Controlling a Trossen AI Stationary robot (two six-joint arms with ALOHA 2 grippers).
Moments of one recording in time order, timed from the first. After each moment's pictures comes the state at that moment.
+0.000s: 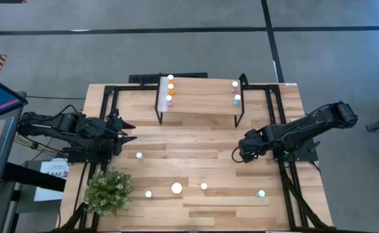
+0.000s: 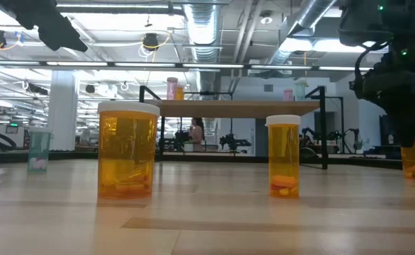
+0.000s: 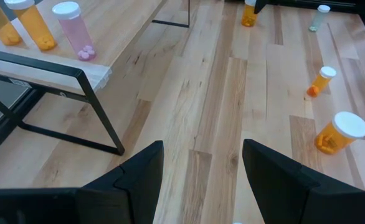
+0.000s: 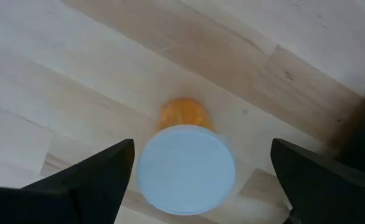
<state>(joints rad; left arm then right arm) -0.18 0.50 0.69 -0.80 -0.32 -0.25 0.19 1.21 0.68 -1.03 0.02 1.28</state>
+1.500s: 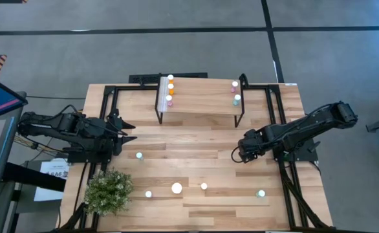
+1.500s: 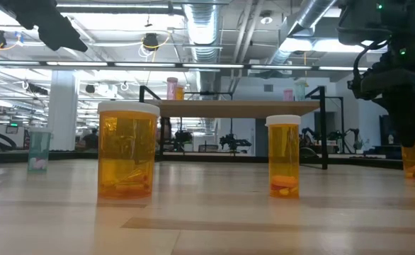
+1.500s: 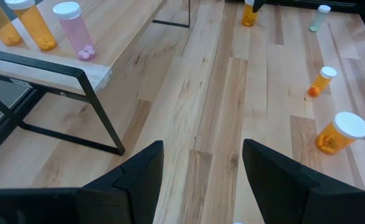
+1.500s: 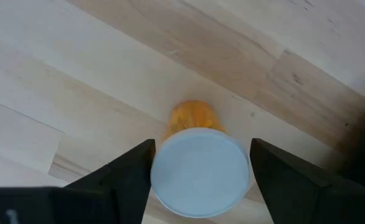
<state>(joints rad) -0.18 0.50 0.69 -0.80 -0.32 -0.25 0.19 1.22 0.68 -1.01 0.03 1.27</state>
